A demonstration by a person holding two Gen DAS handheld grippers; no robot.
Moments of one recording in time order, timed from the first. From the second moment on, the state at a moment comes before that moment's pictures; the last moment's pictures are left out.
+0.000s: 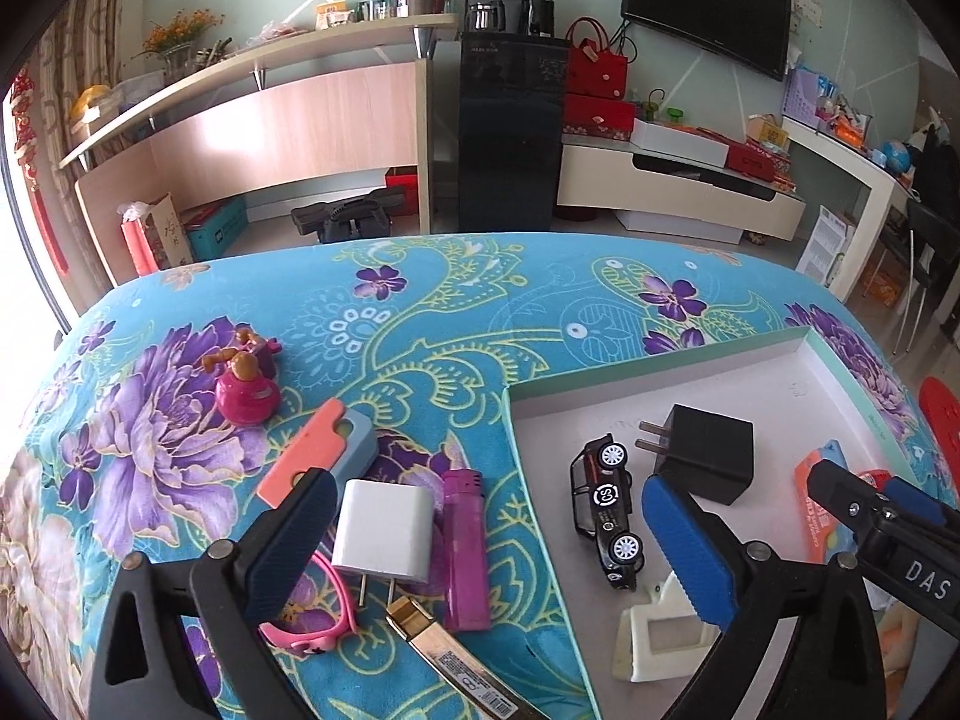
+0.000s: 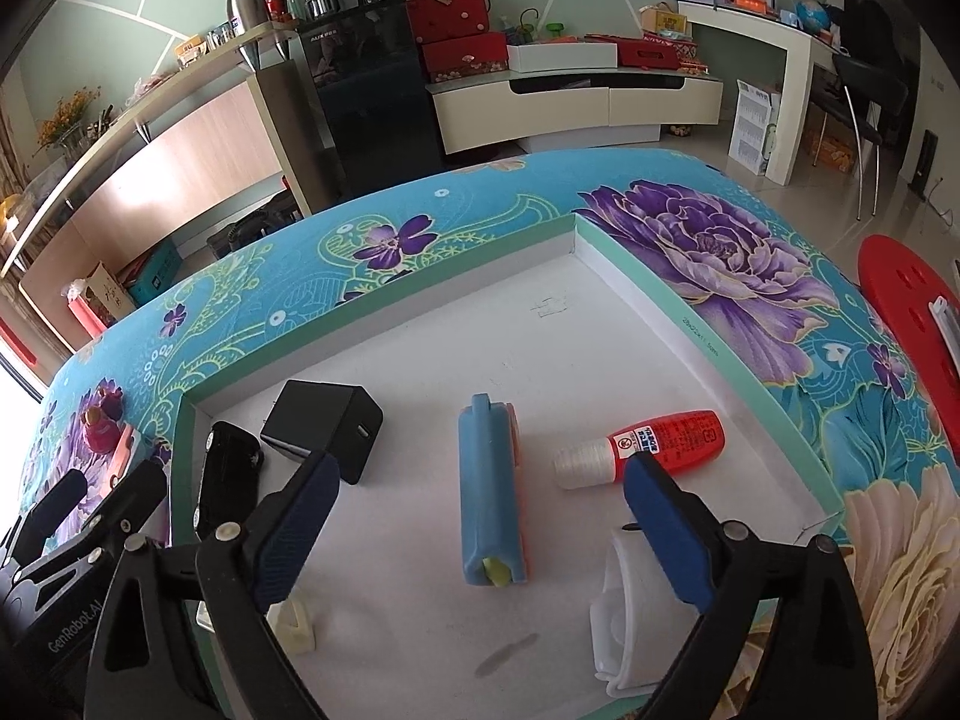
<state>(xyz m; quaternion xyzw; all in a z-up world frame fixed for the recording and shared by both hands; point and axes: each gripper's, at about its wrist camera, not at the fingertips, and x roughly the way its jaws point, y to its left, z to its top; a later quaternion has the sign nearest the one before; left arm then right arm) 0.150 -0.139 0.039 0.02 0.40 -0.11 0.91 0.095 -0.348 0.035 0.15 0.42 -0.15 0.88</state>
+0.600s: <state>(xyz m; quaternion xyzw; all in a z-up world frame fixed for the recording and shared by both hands) 0.139 -0.099 0.047 -0.01 0.40 -0.07 0.92 0.096 -0.337 0.046 0.13 0.39 -0.17 0.89</state>
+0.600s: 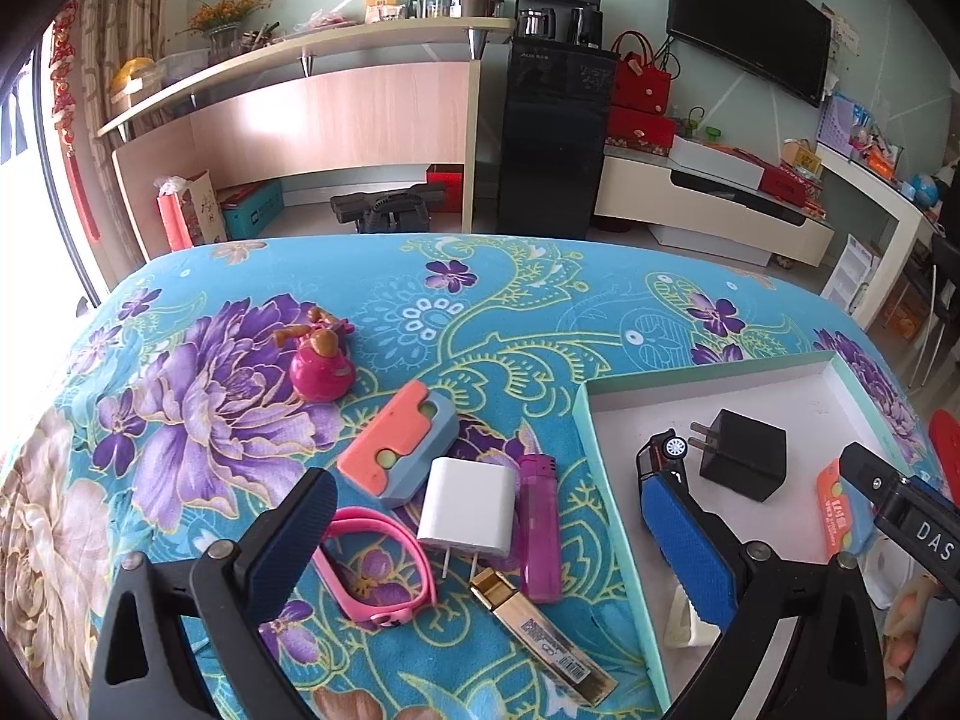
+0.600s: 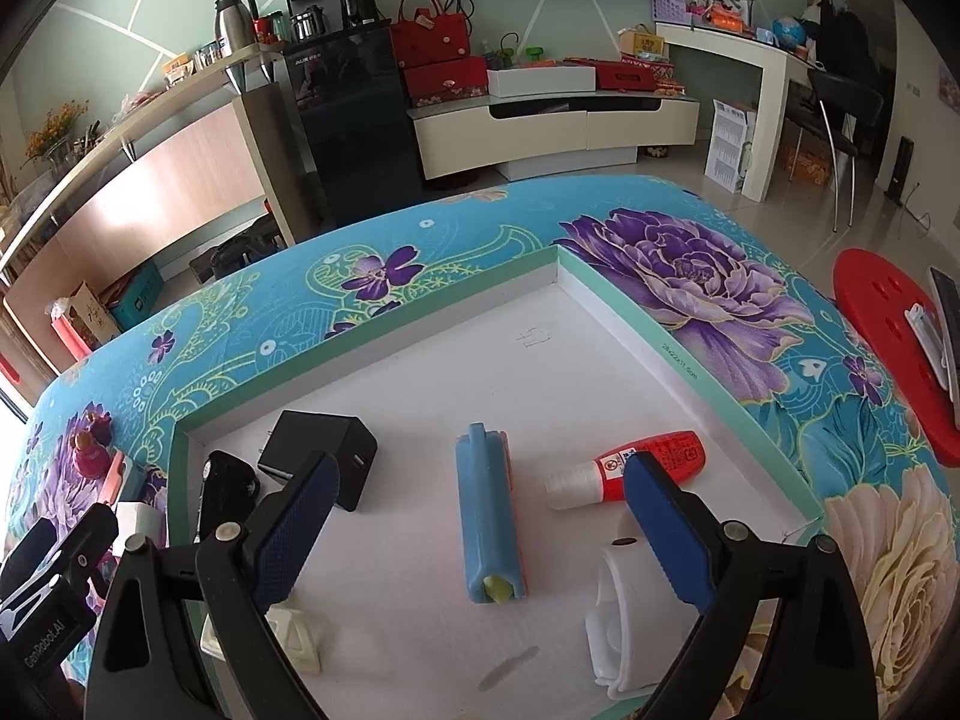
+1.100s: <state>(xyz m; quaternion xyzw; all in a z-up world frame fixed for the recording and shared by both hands) 0.127 -0.047 0.057 -0.04 0.39 -0.03 0.92 0.102 -0.299 0.055 0.11 0.38 -0.14 0.91</state>
